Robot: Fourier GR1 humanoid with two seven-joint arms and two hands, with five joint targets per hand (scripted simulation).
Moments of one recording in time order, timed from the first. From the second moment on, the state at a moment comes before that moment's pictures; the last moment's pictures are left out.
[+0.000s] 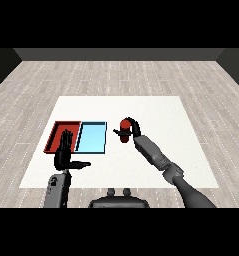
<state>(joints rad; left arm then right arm) 0.07 0.04 0.06 -1.71 0.06 -0.10 -0.41 -0.93 -0.06 0.62 -0.39 -0.72 -0.44 -0.49</state>
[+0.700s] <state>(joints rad) 0.04 0.00 -0.14 -1.79 0.04 -0.08 -0.21 -0.71 -0.36 0.65 -1.08 -0.58 -0.62 -0.30</state>
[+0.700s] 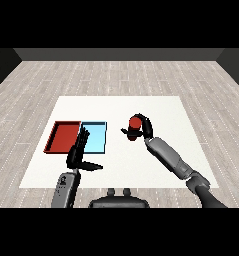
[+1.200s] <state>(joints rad) -0.06 0.00 -0.30 -1.78 -0.02 0.06 -0.05 -0.58 -0.46 0.63 -1.45 -0.44 -0.73 -0.13</state>
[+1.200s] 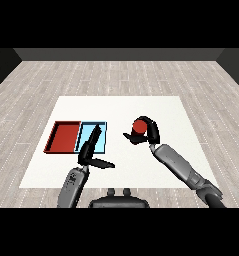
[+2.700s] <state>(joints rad) -0.29 0.00 -0.43 -1.49 0.12 0.23 -0.02 -0.46 -0.19 0.46 -1.64 0.02 -0.52 0.06</state>
